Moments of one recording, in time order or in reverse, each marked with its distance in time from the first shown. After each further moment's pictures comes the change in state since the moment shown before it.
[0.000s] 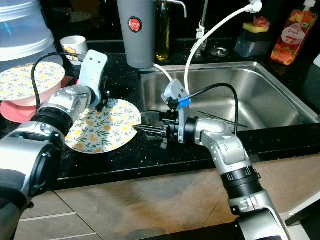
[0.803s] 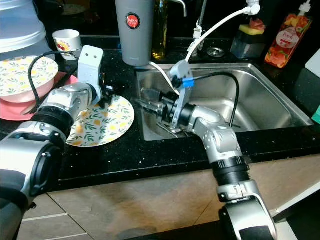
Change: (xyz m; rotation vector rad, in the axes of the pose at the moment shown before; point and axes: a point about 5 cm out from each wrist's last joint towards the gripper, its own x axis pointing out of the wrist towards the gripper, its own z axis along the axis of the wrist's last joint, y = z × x) left arm -0.001 -0.008 0.013 -0.094 -0.065 -0.006; right arm 0.011 -0.012 0.014 0.013 -0.085 -0.053
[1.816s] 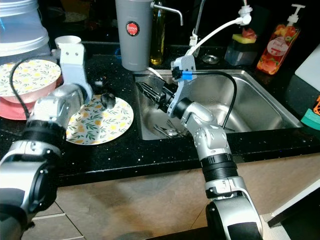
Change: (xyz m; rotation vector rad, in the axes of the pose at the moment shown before) left arm -0.012 0.012 0.011 -0.135 -0.156 0.060; right arm 0.016 -0.019 0.018 0.060 -0.252 -0.307
